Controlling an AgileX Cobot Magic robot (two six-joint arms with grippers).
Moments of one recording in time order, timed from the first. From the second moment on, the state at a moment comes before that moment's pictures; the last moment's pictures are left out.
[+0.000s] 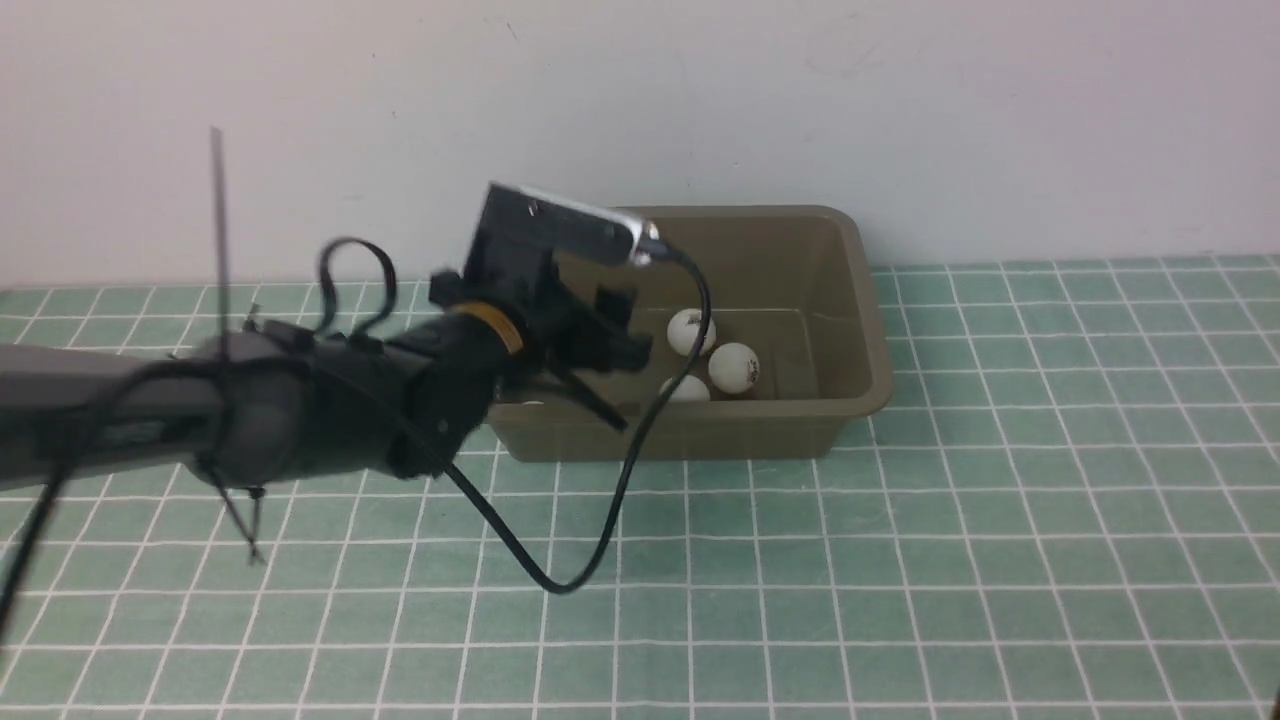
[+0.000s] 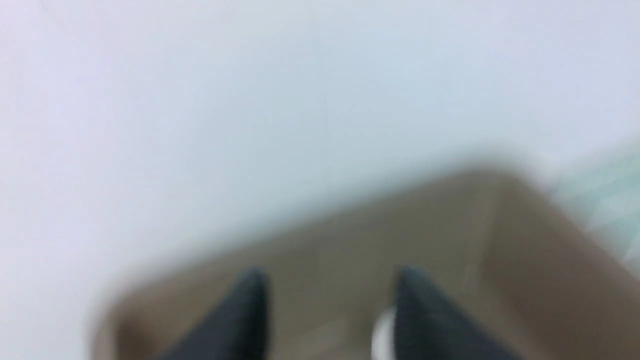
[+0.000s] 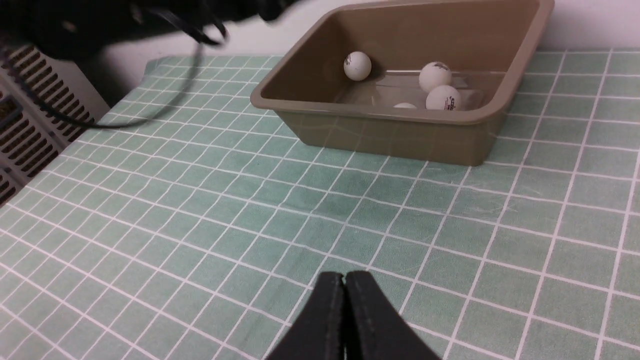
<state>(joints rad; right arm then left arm) 0.50 0.21 -0.45 0.21 0.76 0.12 -0.44 1.80 -1.05 -0.08 -0.42 0.04</state>
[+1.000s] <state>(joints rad) 0.50 0.21 -0.45 0.21 0.74 0.12 -0.43 0.76 -0.83 -0.03 0.47 0.11</state>
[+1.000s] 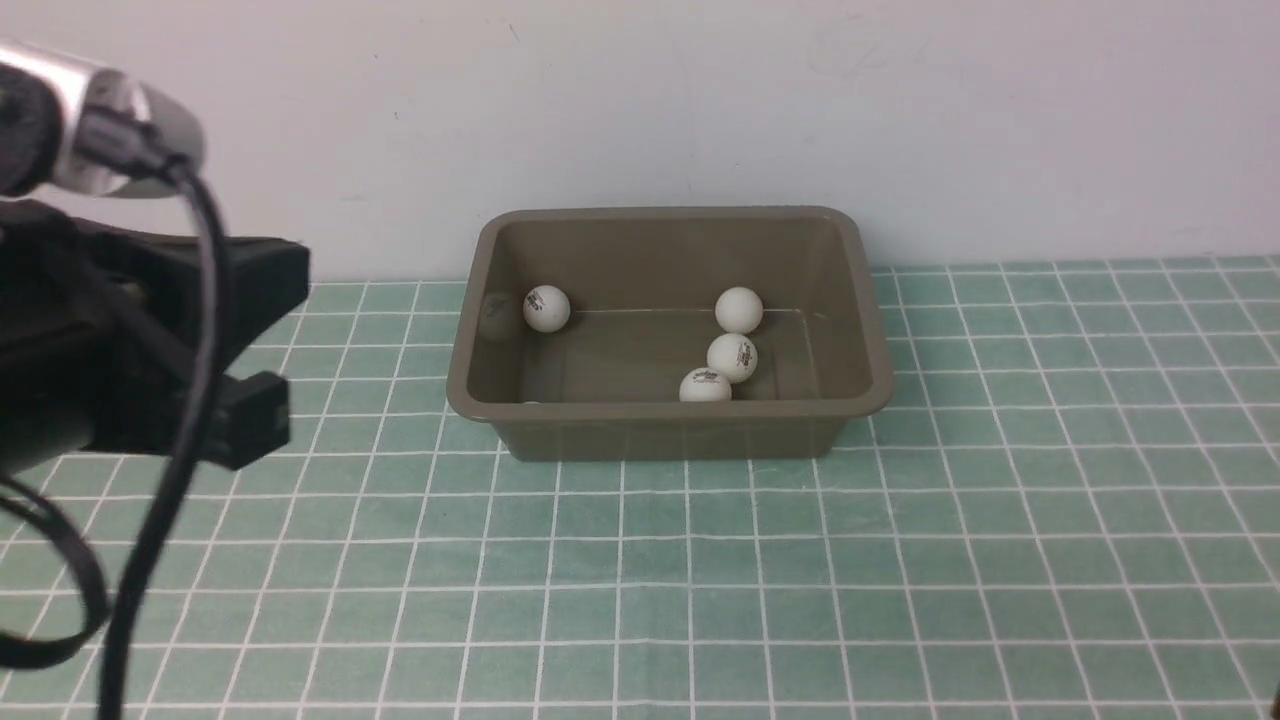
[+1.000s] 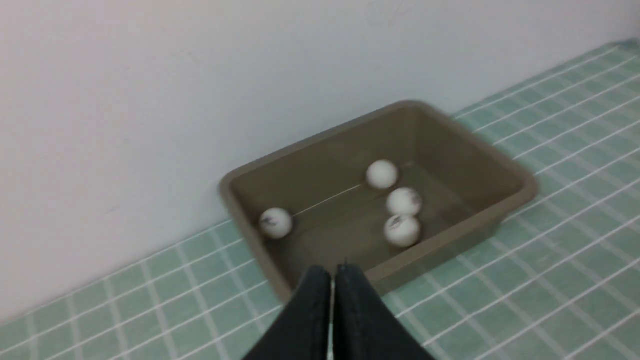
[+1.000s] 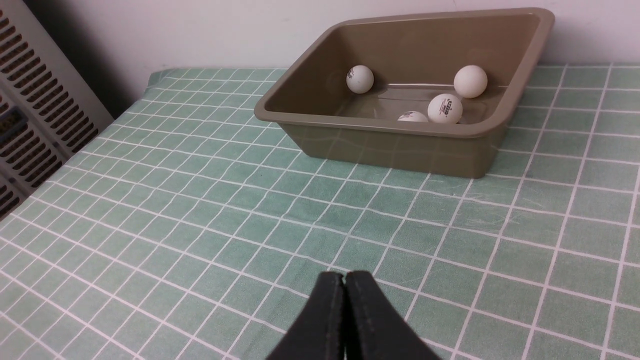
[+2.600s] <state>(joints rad) 0.50 0.21 -0.45 0.20 0.74 0.11 0.04 -0.01 0.03 0.05 0.30 -0.01</state>
